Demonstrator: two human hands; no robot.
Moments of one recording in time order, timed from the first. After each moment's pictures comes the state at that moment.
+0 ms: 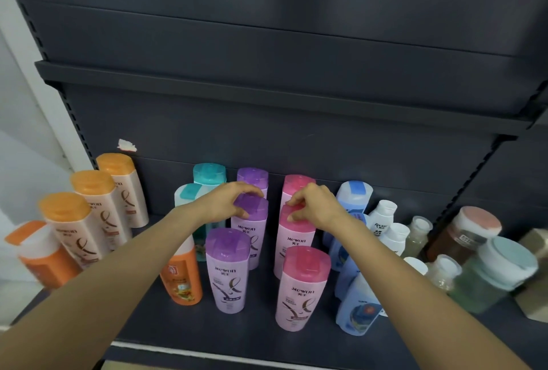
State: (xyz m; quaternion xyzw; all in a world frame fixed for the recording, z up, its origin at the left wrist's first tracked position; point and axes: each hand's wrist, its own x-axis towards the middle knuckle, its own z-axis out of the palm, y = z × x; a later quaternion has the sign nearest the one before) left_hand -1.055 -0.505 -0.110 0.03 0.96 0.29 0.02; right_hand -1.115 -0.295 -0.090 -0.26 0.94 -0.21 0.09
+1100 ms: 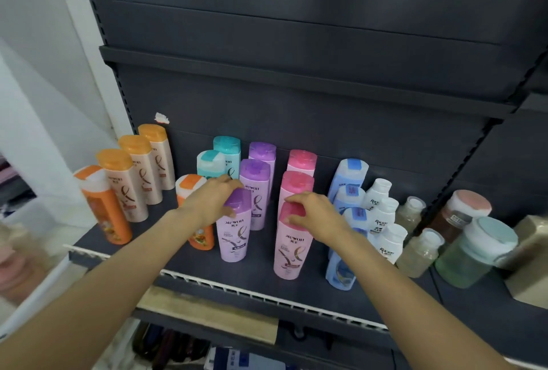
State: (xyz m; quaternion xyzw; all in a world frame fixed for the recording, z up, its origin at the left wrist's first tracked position) left_hand -0.938 -0.456 -0.104 -0.07 0.99 0.10 -0.01; right_hand -1.018 -0.241 -0.096 -0.36 0.91 -0.21 0.09
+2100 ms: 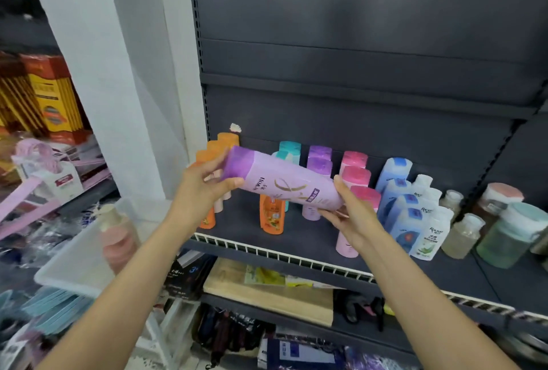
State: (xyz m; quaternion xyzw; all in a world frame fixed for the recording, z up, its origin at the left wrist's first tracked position) left_hand -0.709 -0.513 -0.032 -0.13 0.75 0.59 -0.29; right_hand -0.855 -0.300 -0.076 -0.03 0.57 -0.79 0.21
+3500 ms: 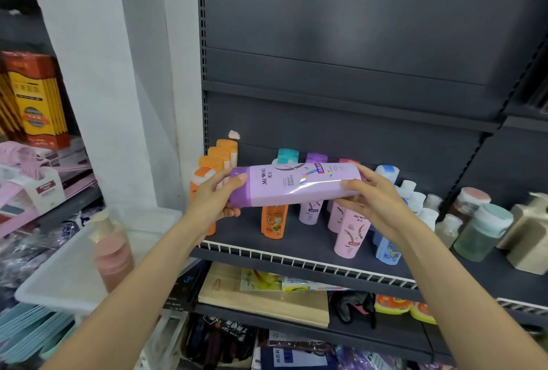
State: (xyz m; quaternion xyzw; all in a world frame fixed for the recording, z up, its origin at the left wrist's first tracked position) left_hand -0.704 -0.556 -0.056 -0.15 0.68 0.70 -0.18; right_hand -0.802 -0.301 -0.010 -0.14 0.67 -0.72 0.15
